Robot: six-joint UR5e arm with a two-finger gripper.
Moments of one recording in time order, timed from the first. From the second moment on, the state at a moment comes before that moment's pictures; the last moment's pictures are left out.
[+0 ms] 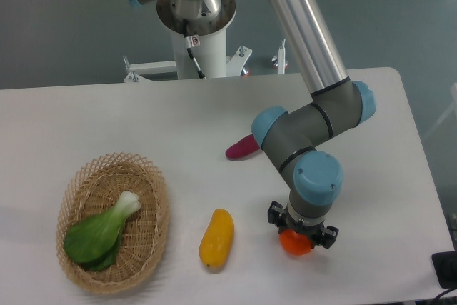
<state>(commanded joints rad) 2.48 -2.28 -1.36 -0.99 1.56 0.97</state>
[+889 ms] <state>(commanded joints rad) 2.49 -2.05 -1.33 -1.02 1.46 0.82</state>
